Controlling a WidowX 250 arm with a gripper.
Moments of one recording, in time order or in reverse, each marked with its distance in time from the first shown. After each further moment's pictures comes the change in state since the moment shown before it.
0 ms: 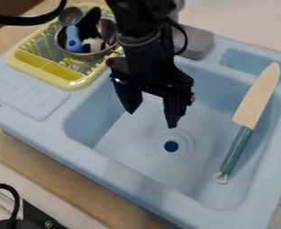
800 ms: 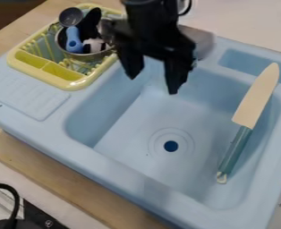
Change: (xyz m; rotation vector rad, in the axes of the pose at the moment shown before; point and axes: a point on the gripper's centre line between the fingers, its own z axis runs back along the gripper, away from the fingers) arm 0.029 -0.001 0.030 0.037 -0.043 -0.082
